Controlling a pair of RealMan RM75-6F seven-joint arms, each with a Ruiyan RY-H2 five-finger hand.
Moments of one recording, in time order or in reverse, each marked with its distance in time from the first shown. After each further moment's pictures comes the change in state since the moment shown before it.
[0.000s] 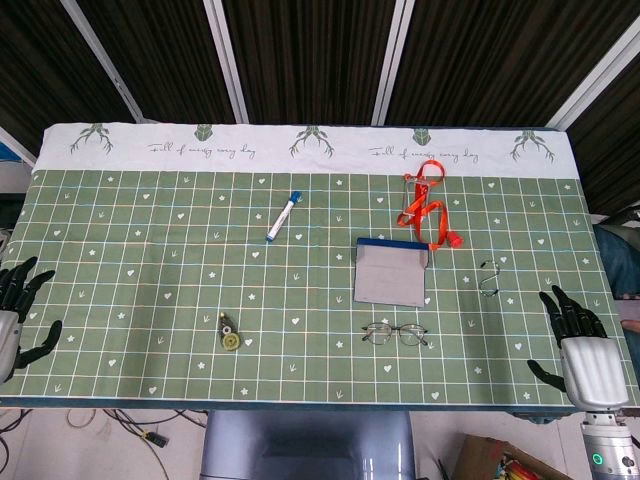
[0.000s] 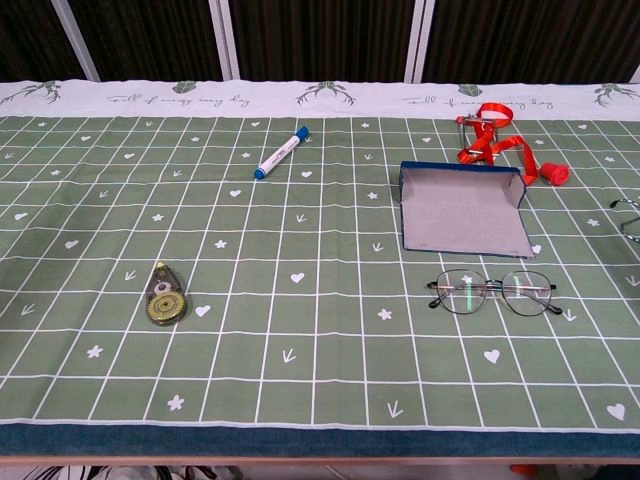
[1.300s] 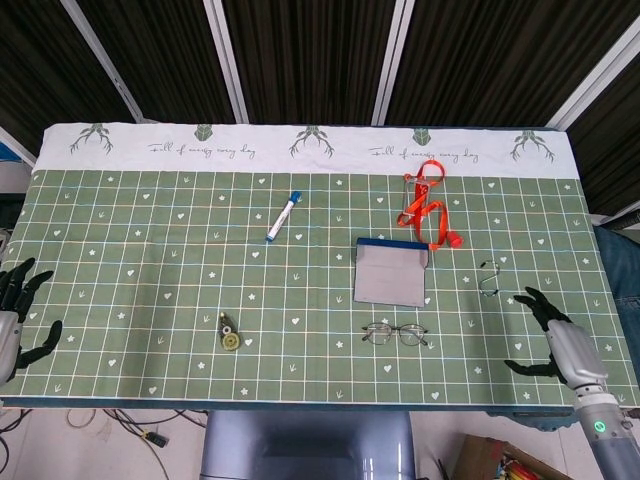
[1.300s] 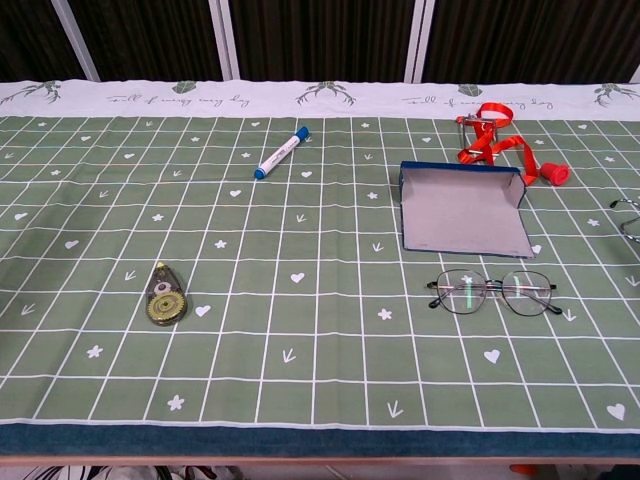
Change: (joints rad) left arm 0.005 -0.012 -0.007 -0.029 -0.041 -0.009 0.036; right arm 0.152 0.159 0.023 -0.115 0.187 -0.433 0.397
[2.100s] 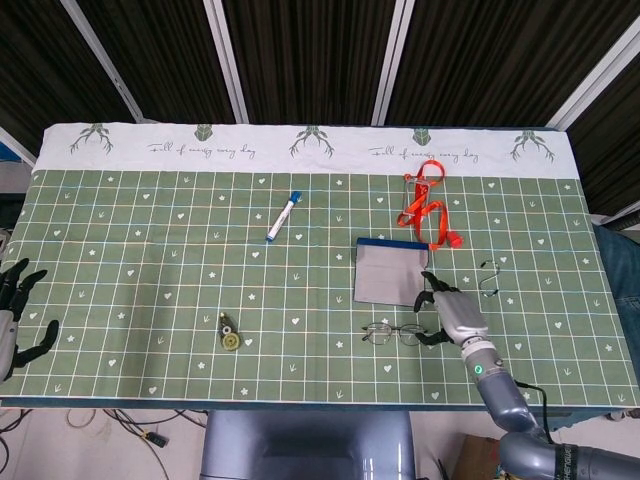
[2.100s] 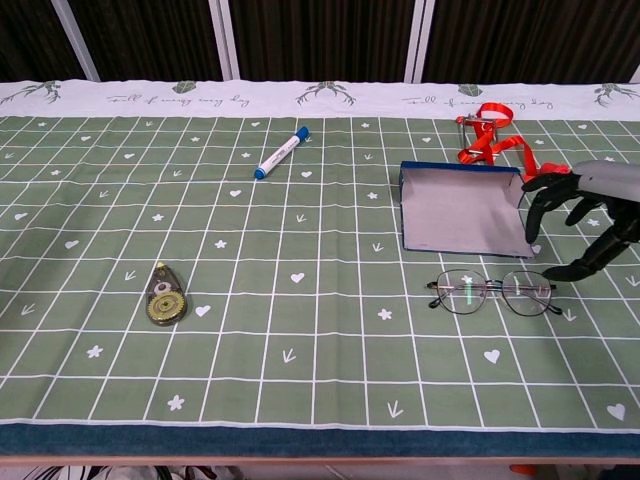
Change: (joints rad) left arm 0.004 0.005 -0.011 -0.024 -0.046 -0.016 0.000; right arm 0.341 -0.315 0.080 -0.063 0.492 -0.155 -0.597
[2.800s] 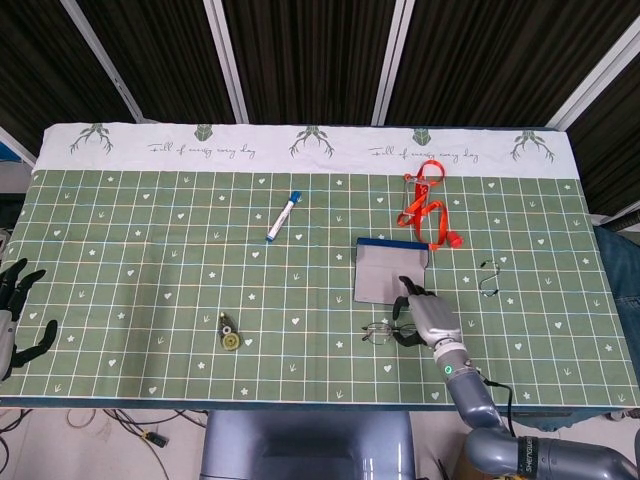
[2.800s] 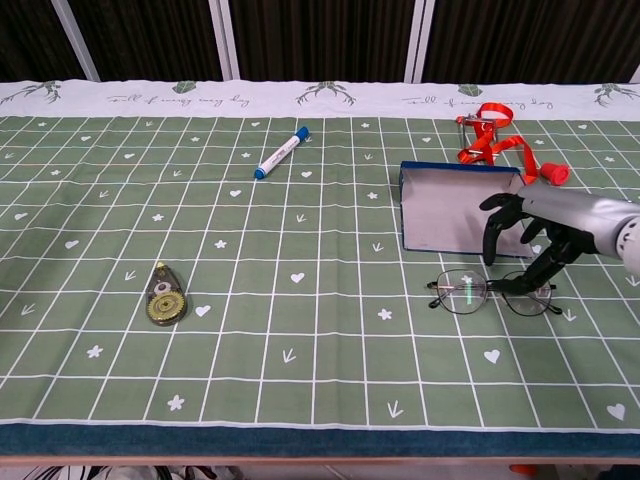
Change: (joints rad) left arm 0.001 0.004 -0.003 -0.004 -0.005 -0.004 -0.003; right arm 0.060 -0.140 -0.015 0.052 0.085 0.049 -0.074
